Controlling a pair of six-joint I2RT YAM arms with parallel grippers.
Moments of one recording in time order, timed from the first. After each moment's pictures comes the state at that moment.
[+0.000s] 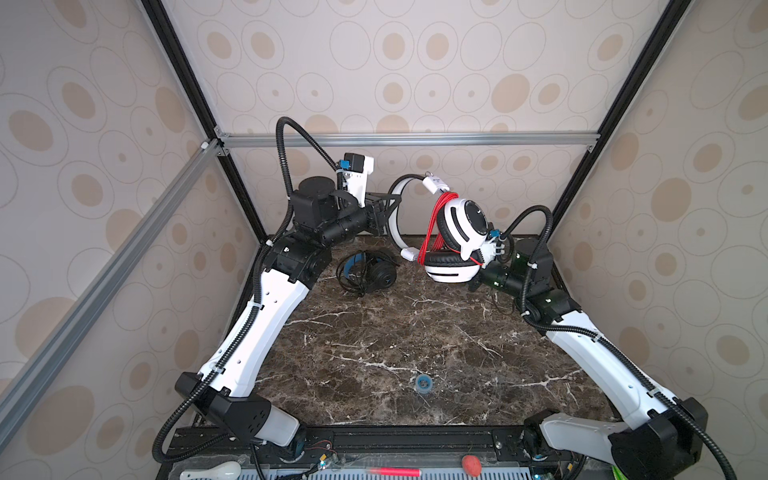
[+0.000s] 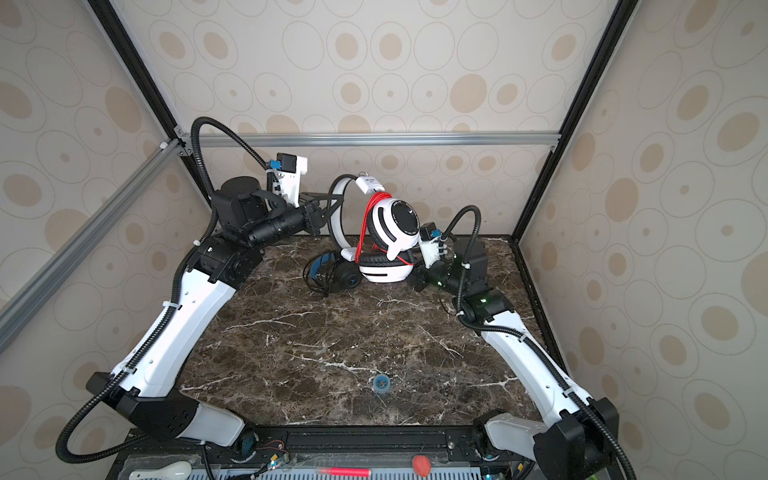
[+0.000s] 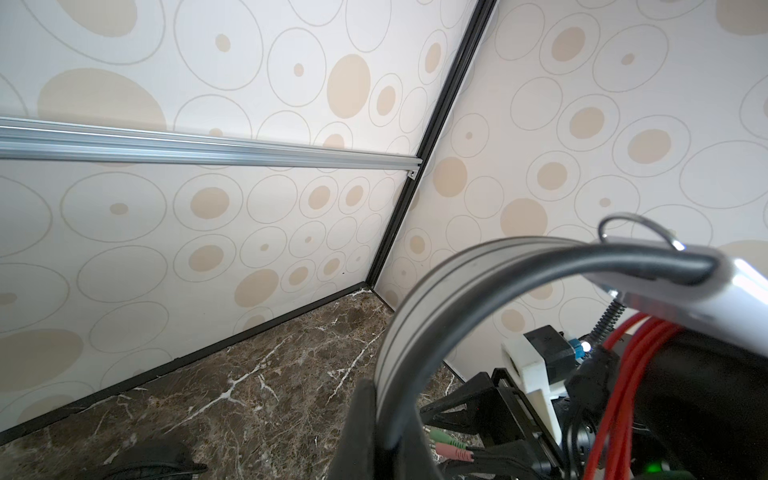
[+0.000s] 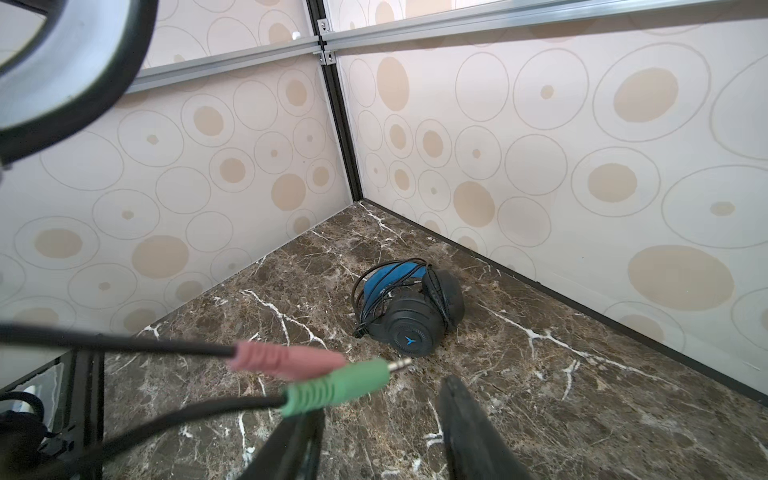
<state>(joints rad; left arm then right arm) -0.45 1.48 1.81 -0.36 0.40 -0.35 0.36 1.20 1.10 -0.09 -0.50 0.04</state>
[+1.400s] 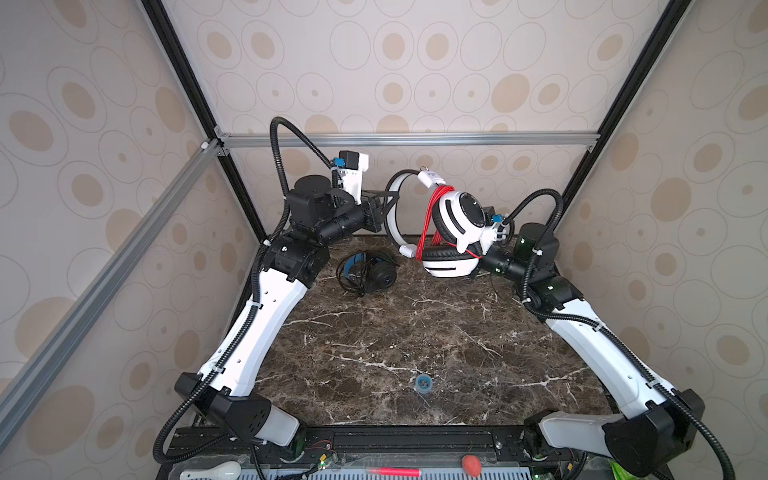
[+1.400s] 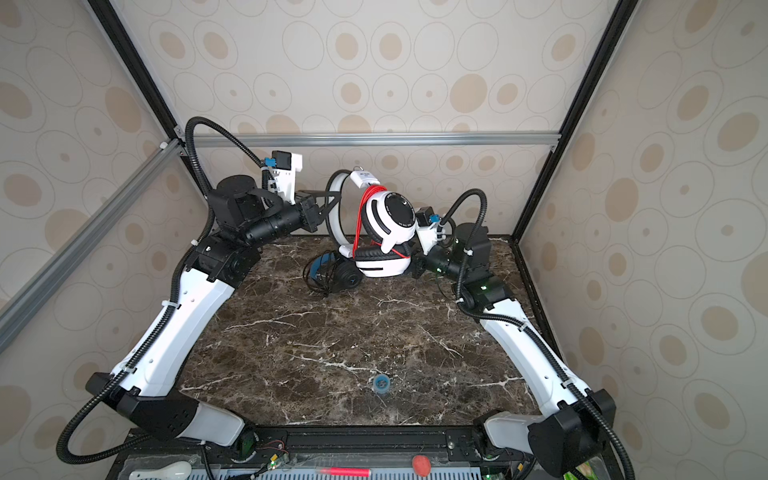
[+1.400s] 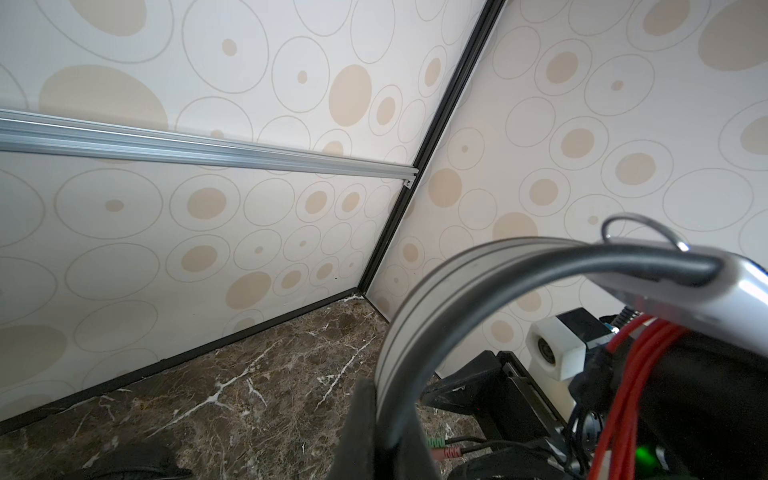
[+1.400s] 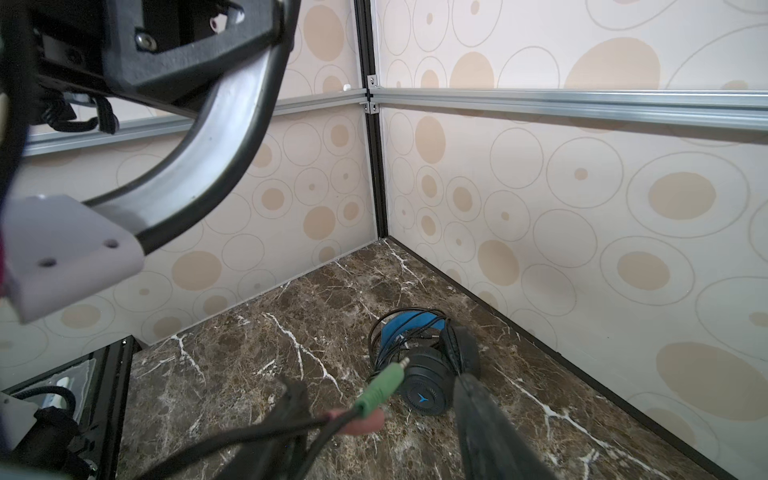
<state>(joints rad) -0.43 1.48 1.80 -0.33 0.42 -0.40 0.36 1.27 1.25 -0.06 -0.62 0.00</state>
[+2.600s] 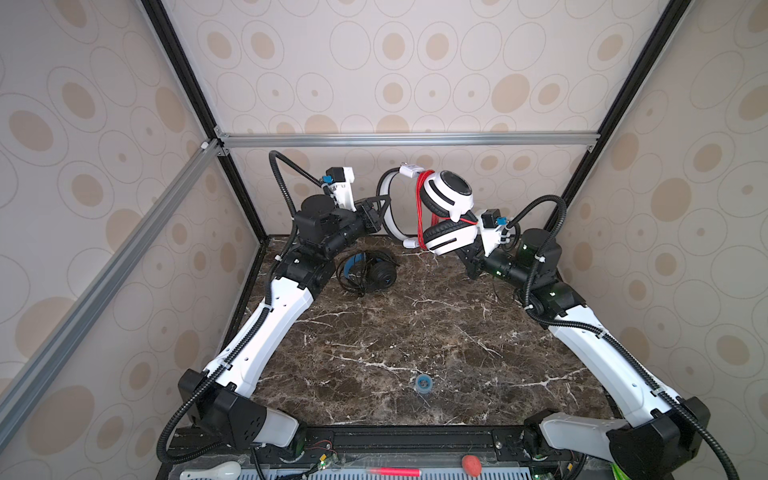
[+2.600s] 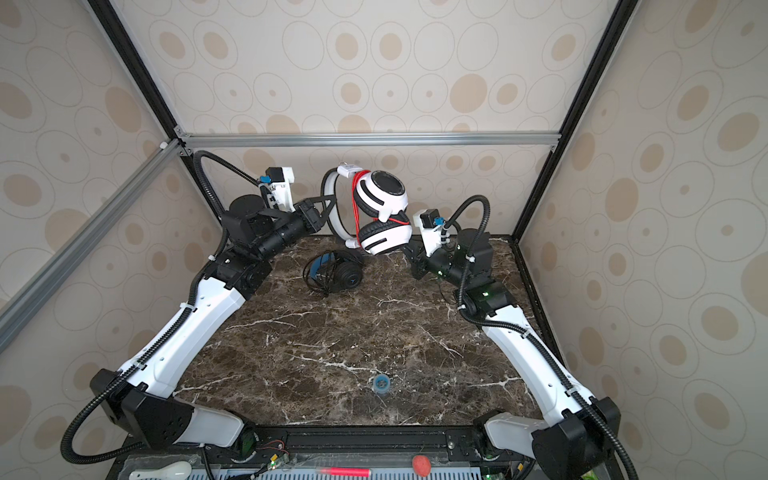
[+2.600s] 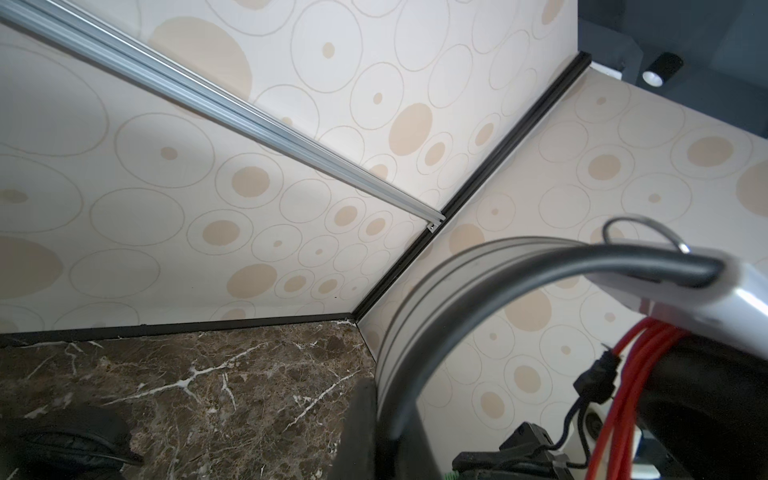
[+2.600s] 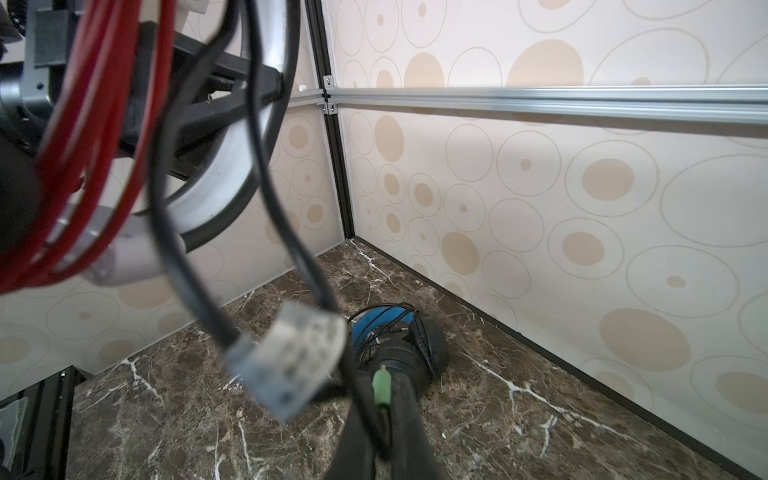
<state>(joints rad) -0.42 1.43 1.55 -0.05 0.23 -0.75 0.38 1.23 1.19 -0.06 -0.43 0.01</state>
